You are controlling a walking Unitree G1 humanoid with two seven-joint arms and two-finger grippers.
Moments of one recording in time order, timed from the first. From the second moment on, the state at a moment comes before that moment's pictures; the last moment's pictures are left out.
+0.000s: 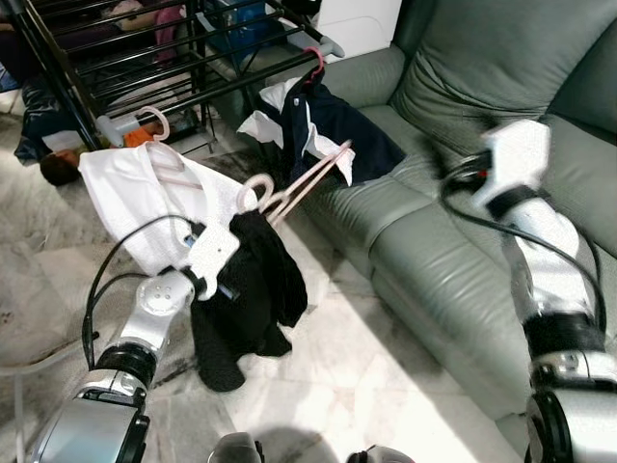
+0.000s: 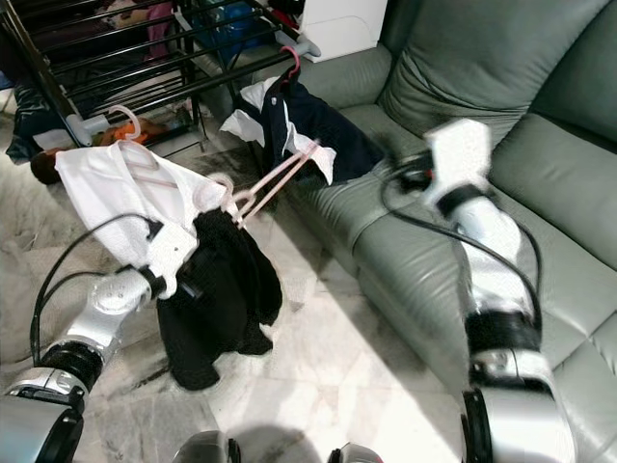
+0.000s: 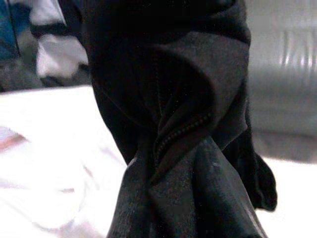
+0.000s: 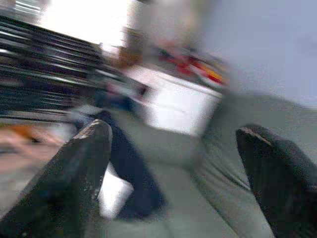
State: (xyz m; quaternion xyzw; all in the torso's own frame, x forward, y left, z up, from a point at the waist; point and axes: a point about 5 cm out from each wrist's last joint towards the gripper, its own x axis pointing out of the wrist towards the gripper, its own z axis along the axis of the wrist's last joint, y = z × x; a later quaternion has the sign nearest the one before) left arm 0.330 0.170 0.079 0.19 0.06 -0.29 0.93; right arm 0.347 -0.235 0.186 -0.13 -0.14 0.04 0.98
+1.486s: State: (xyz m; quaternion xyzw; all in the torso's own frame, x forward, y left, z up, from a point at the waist) left arm 0.345 0.101 0.216 0.19 -0.16 -0.38 0.89; right arm 0.344 -0.119 0.120 0.05 0.00 0.23 0.97
